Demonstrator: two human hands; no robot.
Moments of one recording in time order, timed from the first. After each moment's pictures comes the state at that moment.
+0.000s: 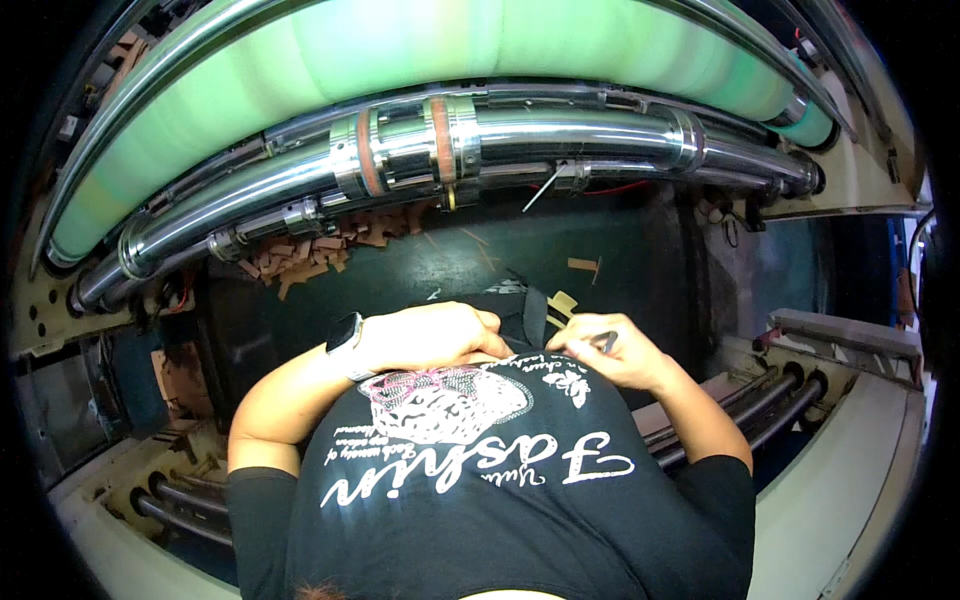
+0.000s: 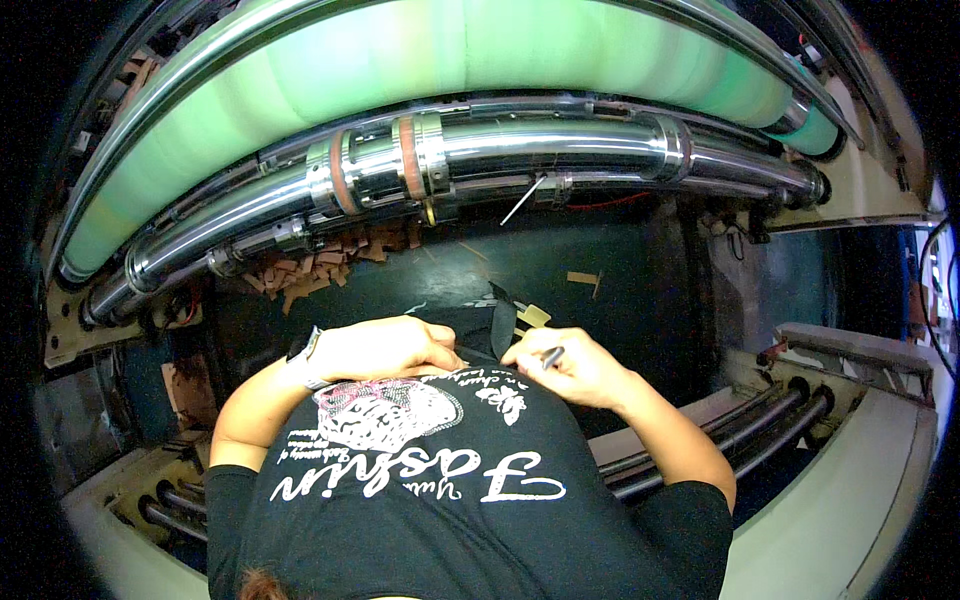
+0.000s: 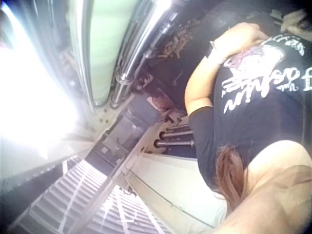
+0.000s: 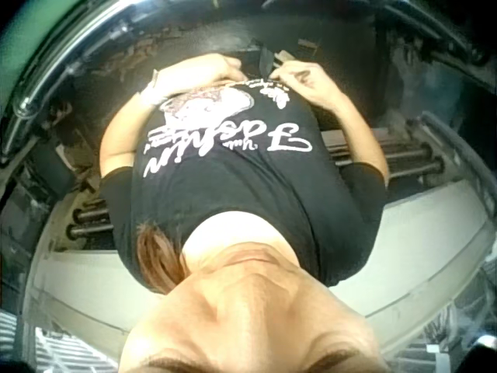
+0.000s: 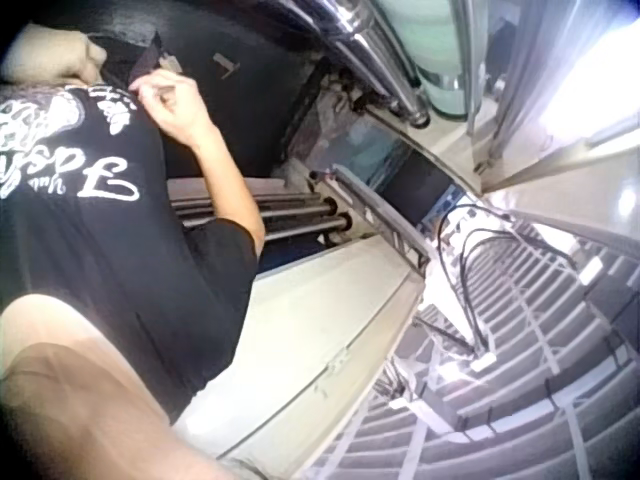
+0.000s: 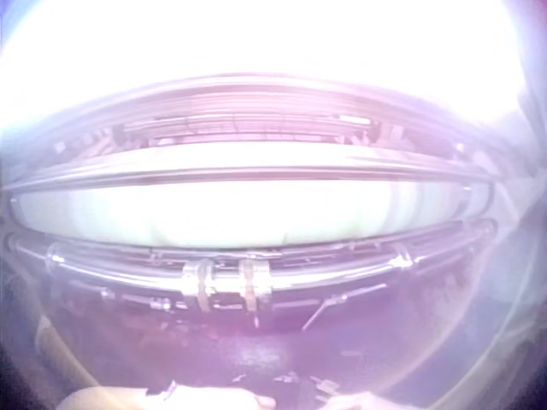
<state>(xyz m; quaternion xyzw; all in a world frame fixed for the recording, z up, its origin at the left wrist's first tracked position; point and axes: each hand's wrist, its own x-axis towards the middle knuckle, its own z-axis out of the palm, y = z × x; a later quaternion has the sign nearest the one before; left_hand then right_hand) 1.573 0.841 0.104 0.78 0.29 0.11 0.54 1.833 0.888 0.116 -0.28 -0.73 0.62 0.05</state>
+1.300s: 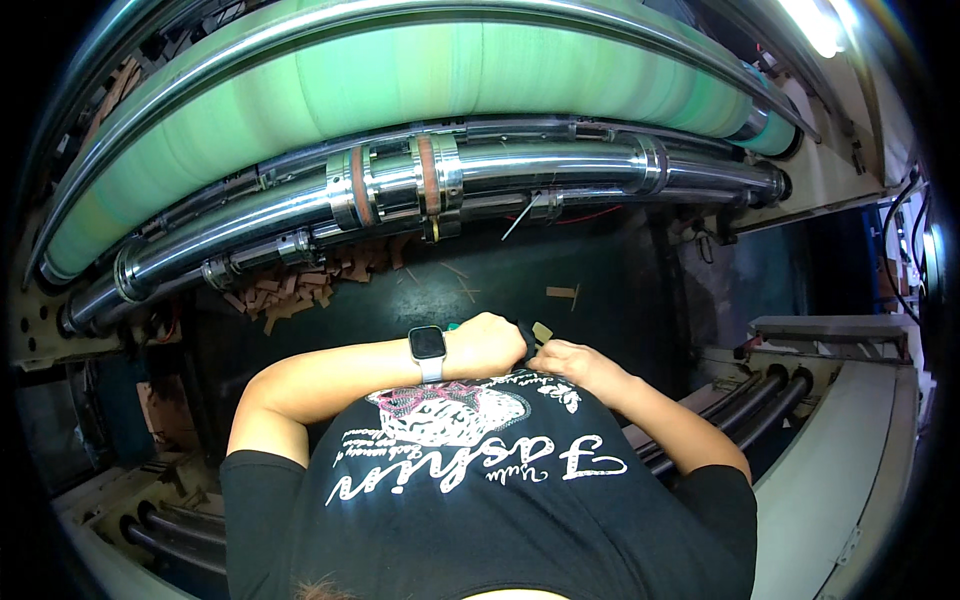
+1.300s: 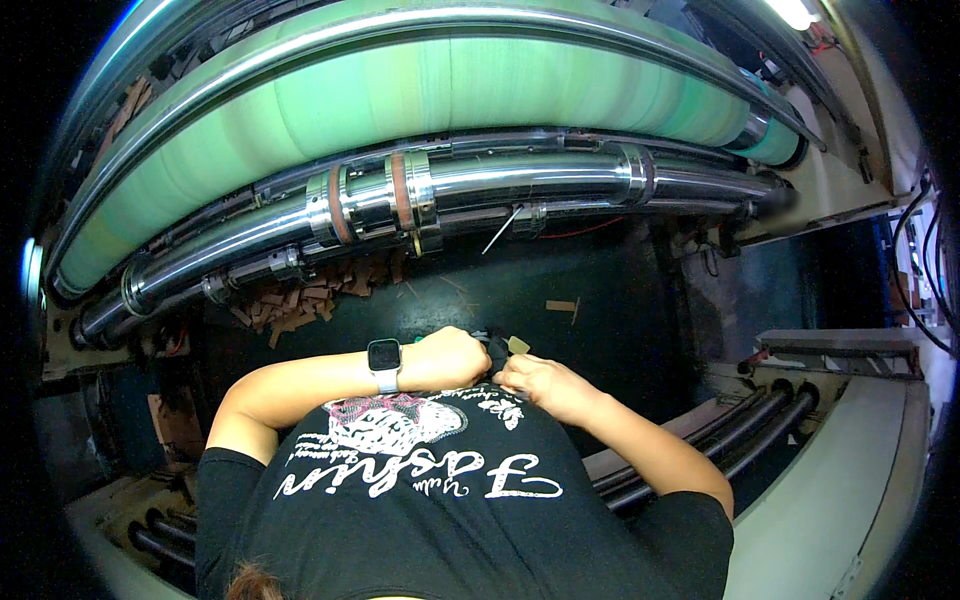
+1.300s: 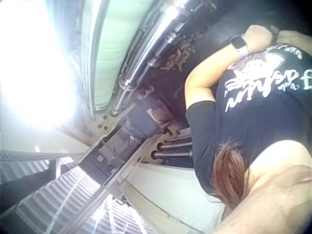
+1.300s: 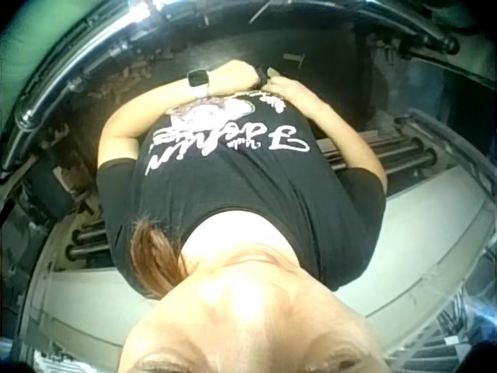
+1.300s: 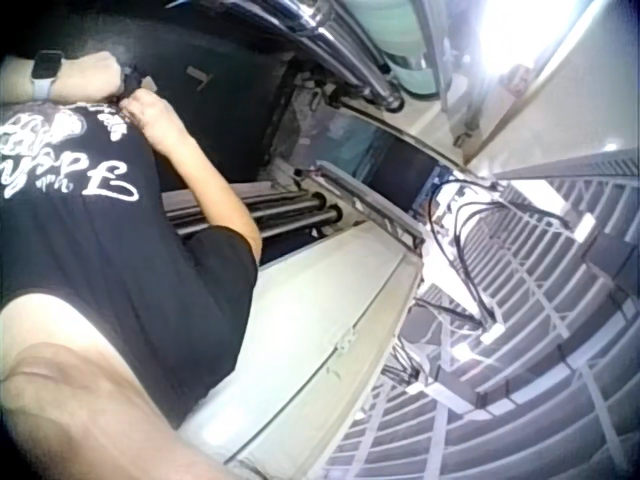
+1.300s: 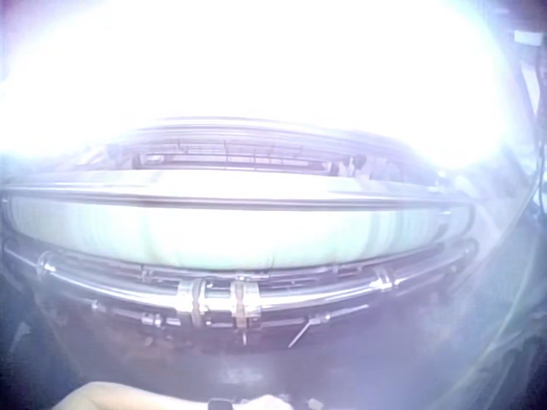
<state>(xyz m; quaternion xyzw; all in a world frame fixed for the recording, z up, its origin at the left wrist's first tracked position) 1.637 0.849 0.053 0.88 0.34 0.06 0.31 1.842 0.866 0.094 -0.21 -0.89 0.41 -0.01</state>
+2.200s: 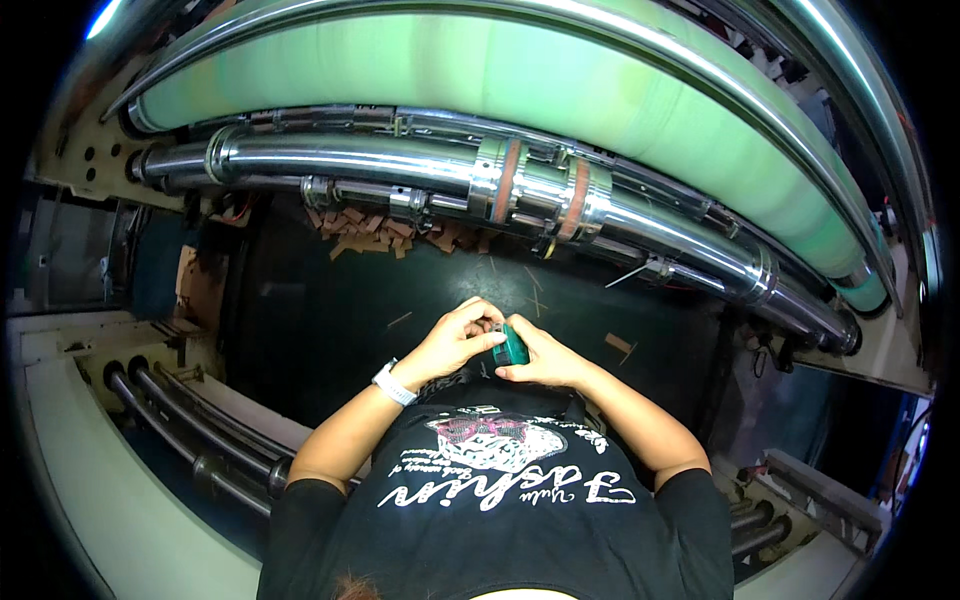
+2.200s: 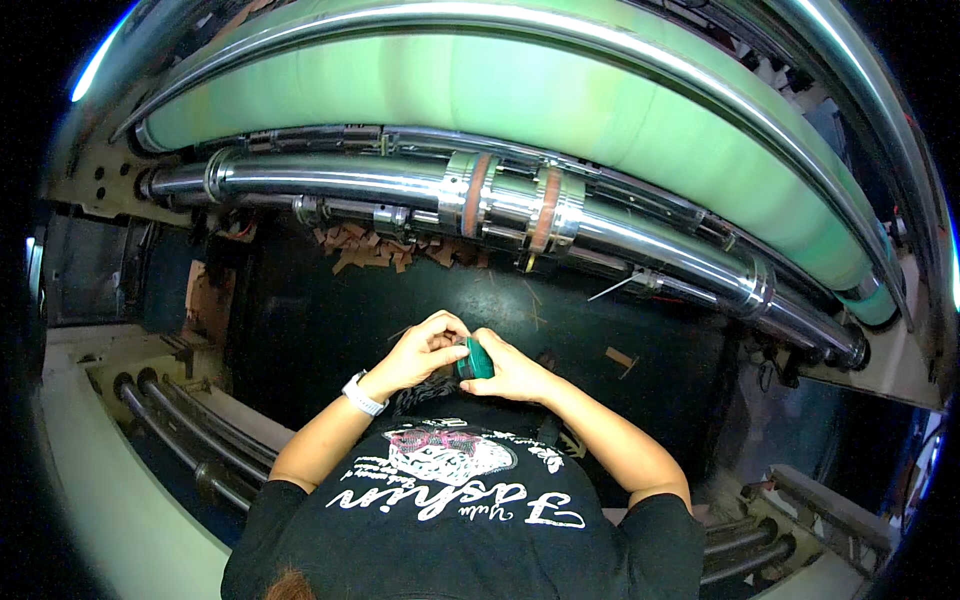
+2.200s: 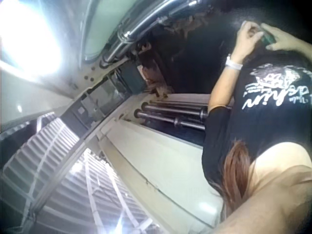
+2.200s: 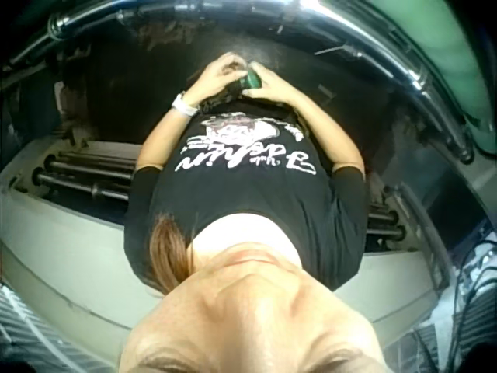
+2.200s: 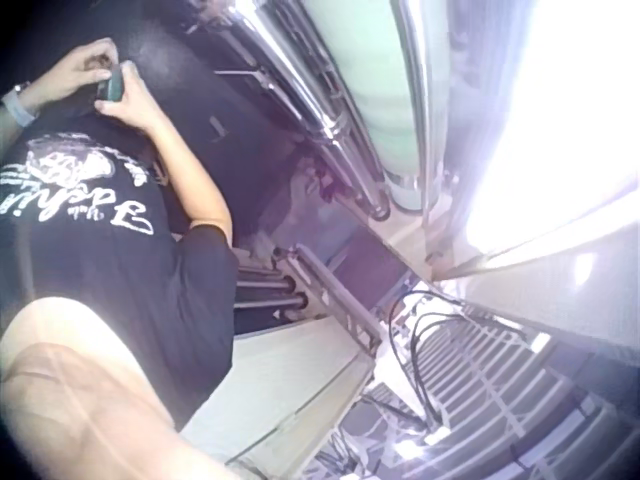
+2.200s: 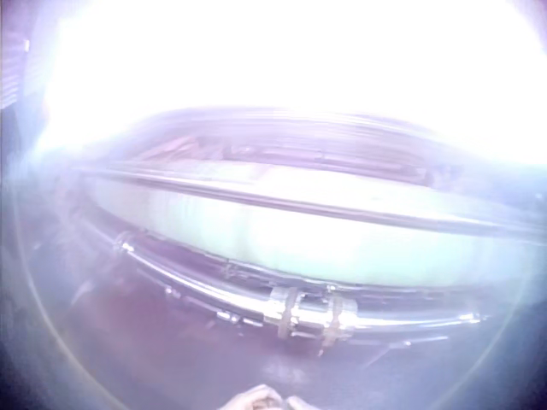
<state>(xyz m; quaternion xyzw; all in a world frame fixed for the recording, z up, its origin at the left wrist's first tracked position) 1.534 0.774 0.023 0.36 0.54 0.53 0.55 1.687 0.898 0.026 -0.13 -0.77 0.62 -0.08</state>
